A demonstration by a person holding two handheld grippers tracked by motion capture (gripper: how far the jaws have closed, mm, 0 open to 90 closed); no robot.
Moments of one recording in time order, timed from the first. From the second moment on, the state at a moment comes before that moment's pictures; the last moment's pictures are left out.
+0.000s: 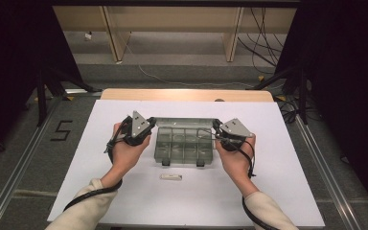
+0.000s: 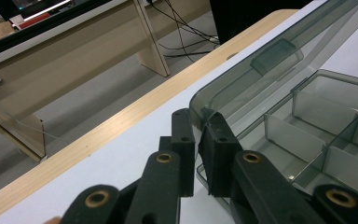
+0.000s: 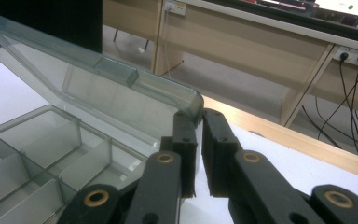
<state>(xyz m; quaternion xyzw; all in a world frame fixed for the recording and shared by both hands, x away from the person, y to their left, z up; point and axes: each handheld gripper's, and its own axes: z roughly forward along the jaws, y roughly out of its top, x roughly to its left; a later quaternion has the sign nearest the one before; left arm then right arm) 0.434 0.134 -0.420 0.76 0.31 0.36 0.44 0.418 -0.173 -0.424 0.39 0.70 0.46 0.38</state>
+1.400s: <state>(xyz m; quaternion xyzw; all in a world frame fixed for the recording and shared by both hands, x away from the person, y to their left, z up) 0.456 0.136 -0.414 0.75 0.33 0.33 0.46 0.438 -0.171 -0.419 0.41 0.69 0.47 0.37</state>
